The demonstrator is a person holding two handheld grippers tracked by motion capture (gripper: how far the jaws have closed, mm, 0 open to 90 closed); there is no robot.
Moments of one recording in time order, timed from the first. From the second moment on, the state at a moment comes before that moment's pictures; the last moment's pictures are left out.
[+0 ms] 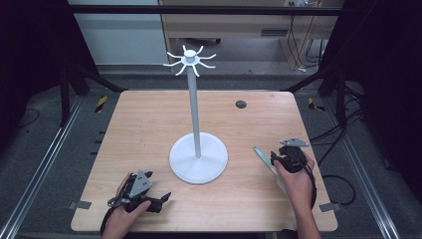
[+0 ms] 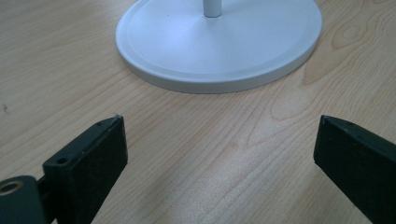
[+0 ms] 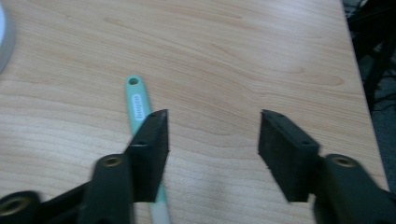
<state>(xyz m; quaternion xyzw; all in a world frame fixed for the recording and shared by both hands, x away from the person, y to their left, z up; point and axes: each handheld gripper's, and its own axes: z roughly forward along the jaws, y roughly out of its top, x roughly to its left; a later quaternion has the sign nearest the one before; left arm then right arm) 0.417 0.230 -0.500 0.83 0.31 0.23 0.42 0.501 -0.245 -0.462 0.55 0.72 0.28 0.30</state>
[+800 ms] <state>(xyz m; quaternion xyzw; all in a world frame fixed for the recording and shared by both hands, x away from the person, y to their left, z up) 0.419 0.232 -0.500 0.82 0.31 0.24 0.41 0.533 -0.228 -0.459 0.49 0.82 0.24 0.19</state>
